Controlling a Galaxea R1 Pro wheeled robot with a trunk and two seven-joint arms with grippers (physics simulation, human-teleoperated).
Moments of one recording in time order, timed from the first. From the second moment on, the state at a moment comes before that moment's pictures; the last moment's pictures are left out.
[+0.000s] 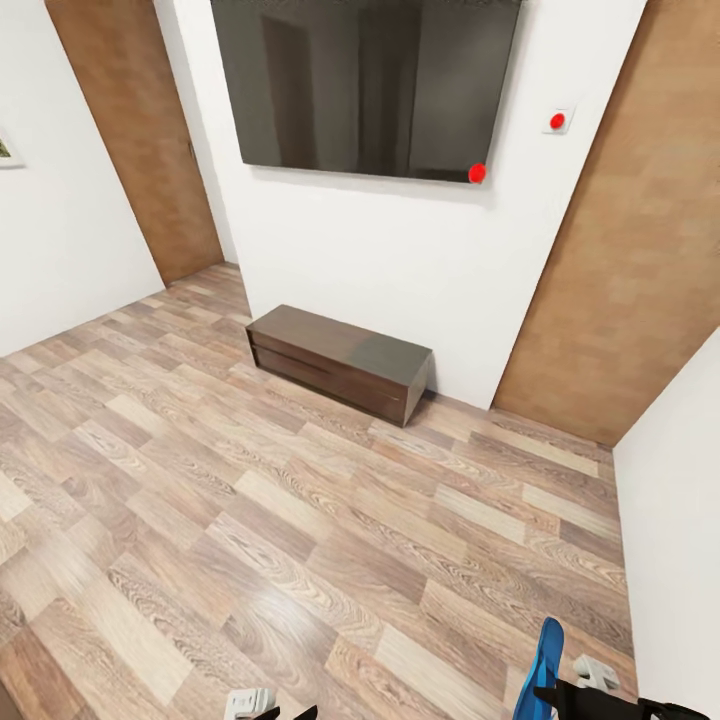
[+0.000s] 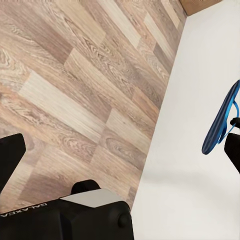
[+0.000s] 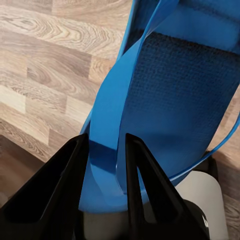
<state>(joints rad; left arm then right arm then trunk) 0.01 0.05 -0.10 -0.96 0.45 0.21 -0.59 -0.58 -0.33 0.52 0.08 -0.79 0.14 0.81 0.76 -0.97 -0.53</state>
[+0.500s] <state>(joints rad) 0.01 0.05 -0.10 -0.96 0.45 0.21 -0.59 -0.58 -0.33 0.52 0.08 -0.79 0.14 0.81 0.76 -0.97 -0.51</state>
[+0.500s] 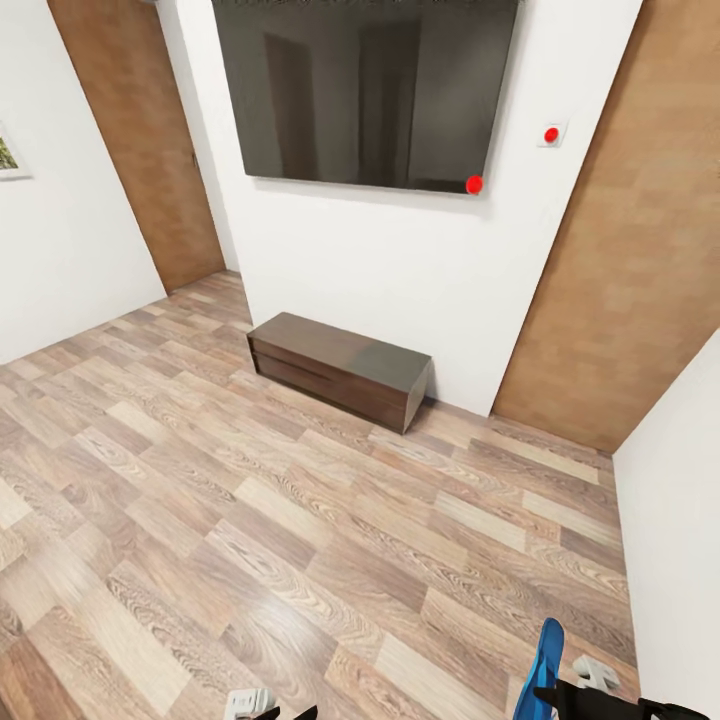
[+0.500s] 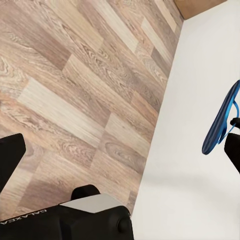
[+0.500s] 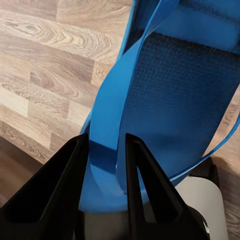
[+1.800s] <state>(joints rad) 0.01 0.05 -0.10 -0.96 0.45 0.21 -0.59 -0.58 -0.33 0.52 0.08 -0.79 0.14 0.81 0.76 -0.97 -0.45</state>
